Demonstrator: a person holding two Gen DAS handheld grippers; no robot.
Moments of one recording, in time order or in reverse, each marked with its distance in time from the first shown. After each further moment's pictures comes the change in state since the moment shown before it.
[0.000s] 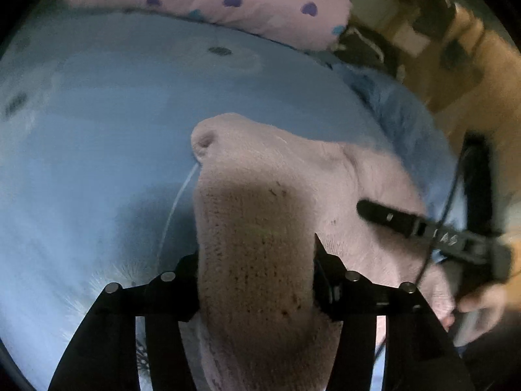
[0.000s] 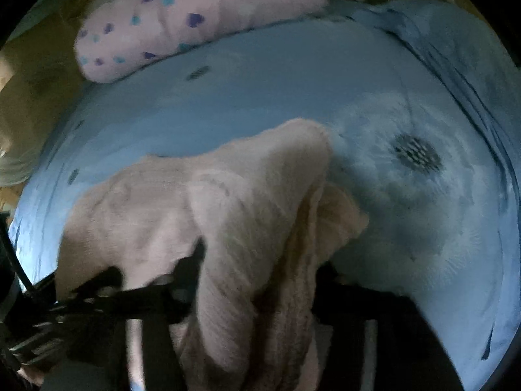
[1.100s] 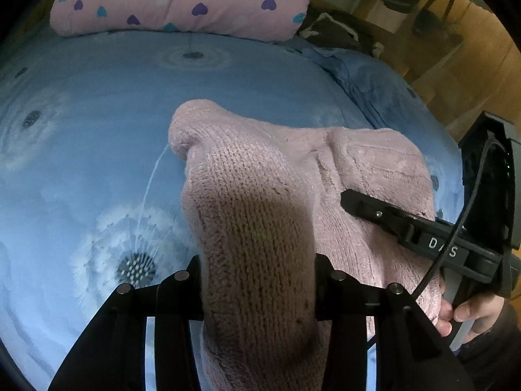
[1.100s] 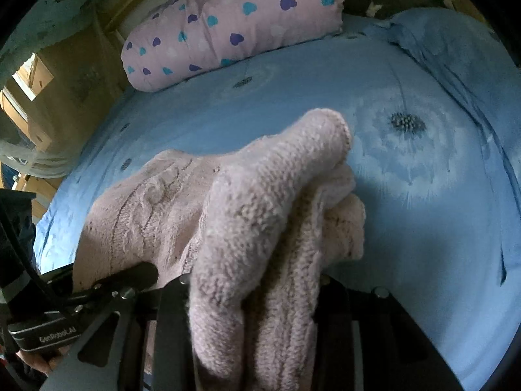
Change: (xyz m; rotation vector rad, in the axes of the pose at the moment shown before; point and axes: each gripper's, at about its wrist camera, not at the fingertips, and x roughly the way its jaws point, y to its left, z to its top) left arm -0.047 -0.059 -0.045 0.151 0.027 0.071; right arm -0.070 0.017 -0.070 -0.068 -0.112 0.170
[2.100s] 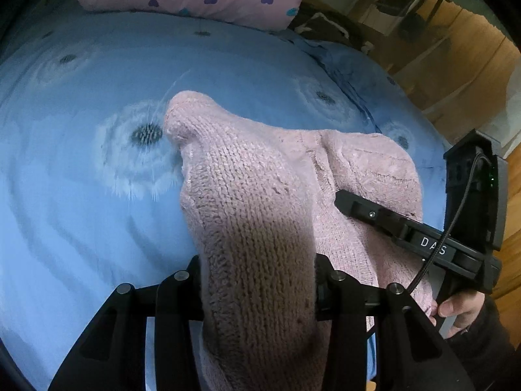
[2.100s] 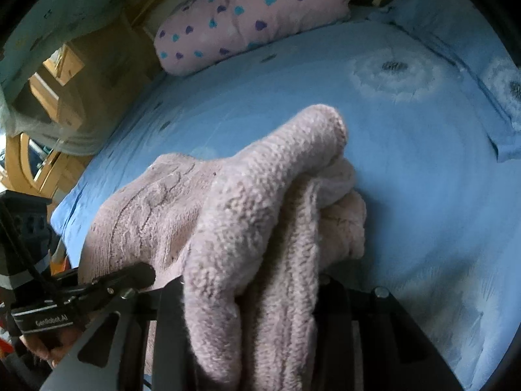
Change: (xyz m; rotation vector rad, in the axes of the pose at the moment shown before) left arm -0.068 -0.009 -0.121 -0.042 -0.006 -0.036; right arm -0.064 0.011 -0.127 -0.011 -0.011 0.102
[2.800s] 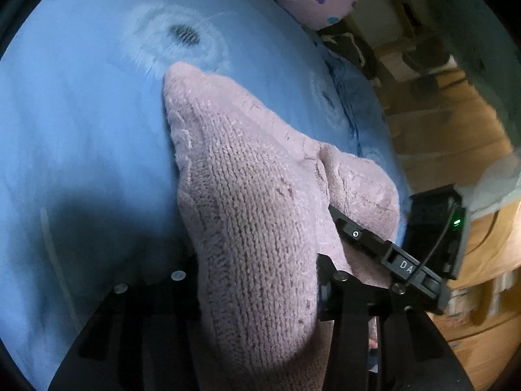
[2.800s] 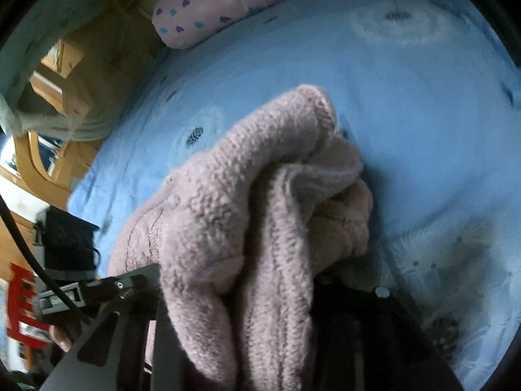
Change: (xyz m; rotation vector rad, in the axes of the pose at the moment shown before) left arm 0.017 0.034 -0.048 -0.361 0.051 -0.254; right arm 0.018 0.002 -0.018 0.002 0.158 0.062
